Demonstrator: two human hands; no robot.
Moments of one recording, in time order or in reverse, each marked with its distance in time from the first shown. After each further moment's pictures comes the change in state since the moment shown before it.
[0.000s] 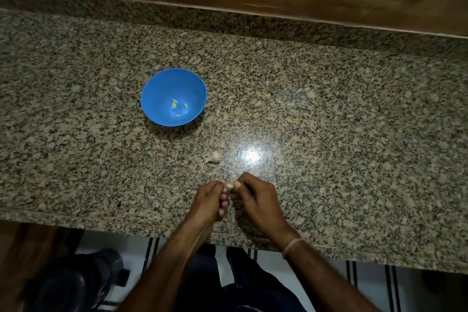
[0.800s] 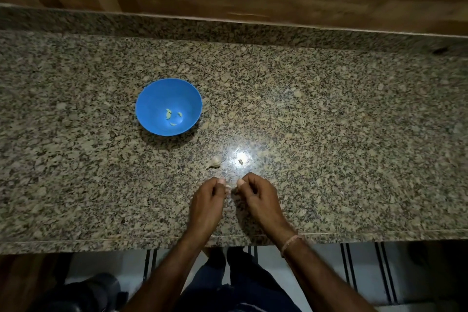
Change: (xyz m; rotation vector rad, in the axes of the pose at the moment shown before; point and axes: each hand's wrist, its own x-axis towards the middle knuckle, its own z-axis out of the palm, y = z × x) left_hand 0.009 -0.003 -0.029 0.504 0.038 0.385; right_hand -0.007 -0.024 0.017 0.148 0.168 0.225
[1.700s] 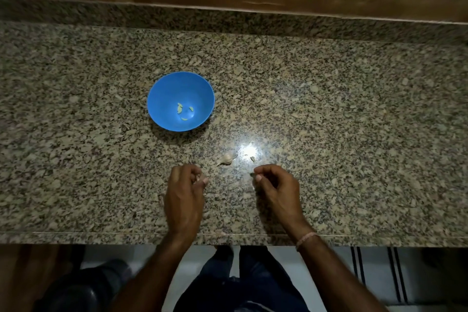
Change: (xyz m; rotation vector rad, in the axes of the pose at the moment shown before) left_hand 0.006 -0.019 -0.051 0.327 0.363 0.230; right_hand 0.017 0.020 -0.010 0.050 0.107 -0.048
